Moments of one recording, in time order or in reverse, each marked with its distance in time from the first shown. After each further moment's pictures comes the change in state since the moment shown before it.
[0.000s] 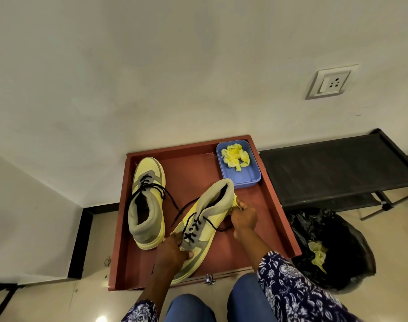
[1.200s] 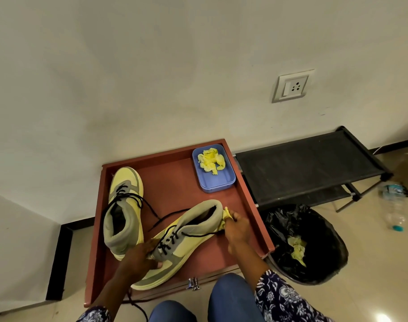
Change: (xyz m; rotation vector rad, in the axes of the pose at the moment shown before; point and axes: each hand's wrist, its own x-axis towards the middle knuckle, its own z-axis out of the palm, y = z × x) left_hand -0.004 -0.002 -0.036 0.228 -0.128 0.208; right_hand -0.011 0.007 -0.050 0.034 -0.031 -0.024
